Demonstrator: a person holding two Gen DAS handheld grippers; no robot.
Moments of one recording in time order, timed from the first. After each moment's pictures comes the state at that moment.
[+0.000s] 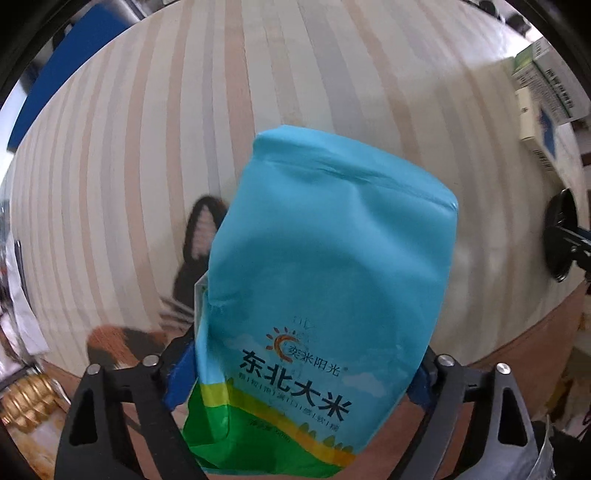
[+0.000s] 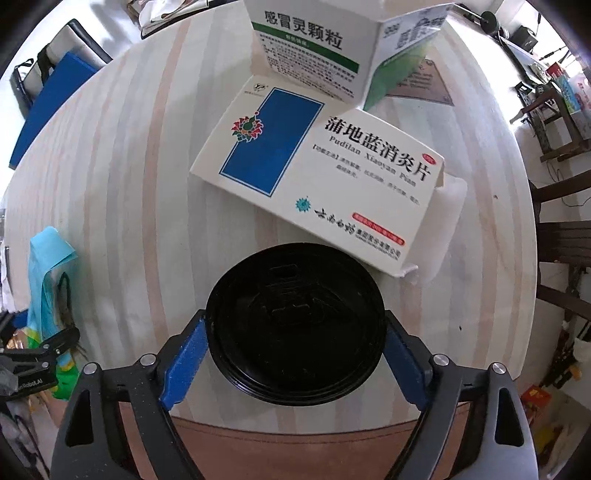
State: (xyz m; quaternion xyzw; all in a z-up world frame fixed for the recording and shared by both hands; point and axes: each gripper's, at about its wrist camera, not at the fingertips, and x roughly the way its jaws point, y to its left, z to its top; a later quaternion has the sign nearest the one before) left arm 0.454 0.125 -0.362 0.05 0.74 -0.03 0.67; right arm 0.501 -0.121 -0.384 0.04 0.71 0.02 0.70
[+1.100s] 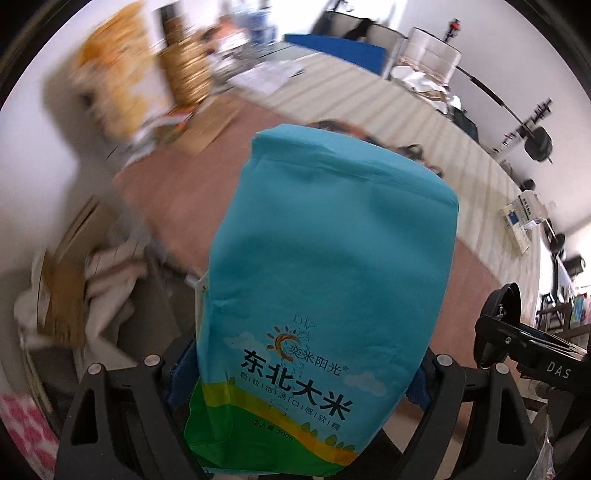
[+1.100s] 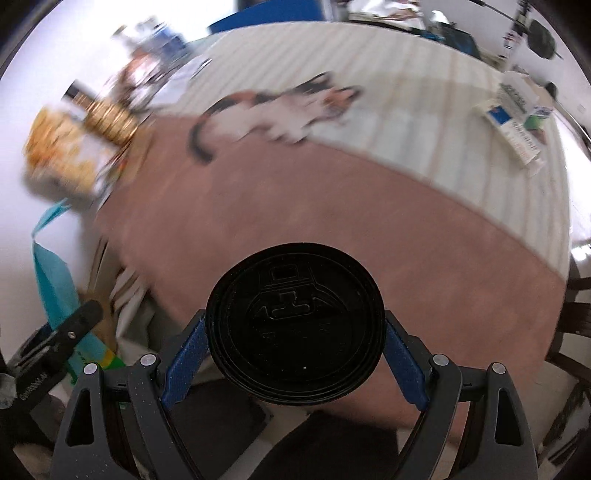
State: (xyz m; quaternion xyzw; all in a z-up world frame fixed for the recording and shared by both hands) left arm 0.028 0.171 -0.205 -0.24 0.54 0.26 0.77; right arm 0.181 0.004 -0.256 -0.08 0.64 0.29 0.70
